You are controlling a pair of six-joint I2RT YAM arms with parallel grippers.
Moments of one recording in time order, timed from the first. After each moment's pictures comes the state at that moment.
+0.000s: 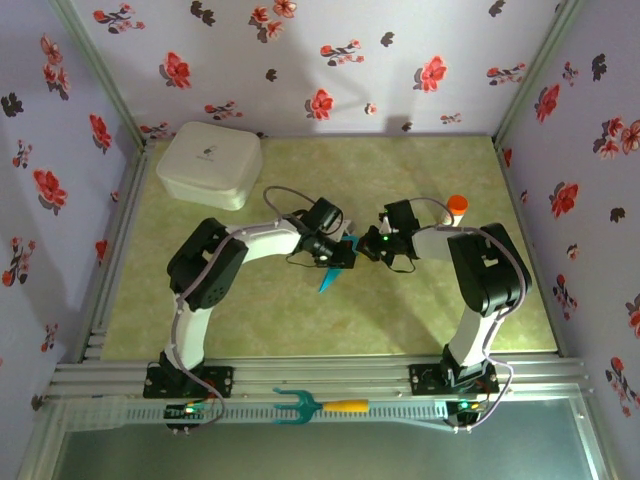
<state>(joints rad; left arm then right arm) -0.80 2.05 1.33 -0.32 0.52 -0.57 0.36 1.79 0.84 -0.03 -0.50 0.83</state>
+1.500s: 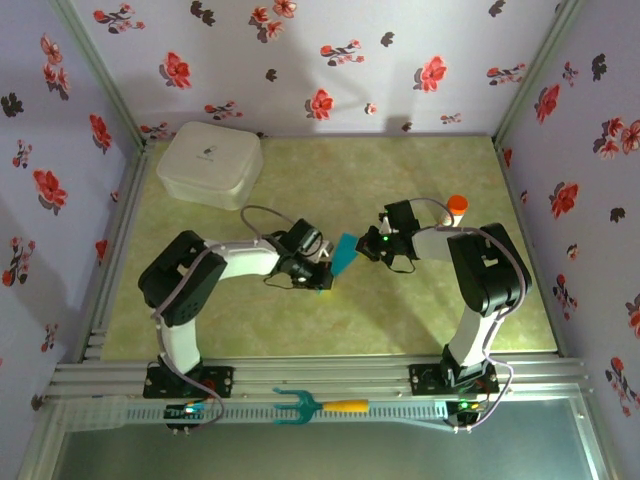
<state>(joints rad) -0.80 1.85 0.99 -0.24 0.46 -0.59 0.36 1.80 0.83 -0.02 -0.50 0.83</state>
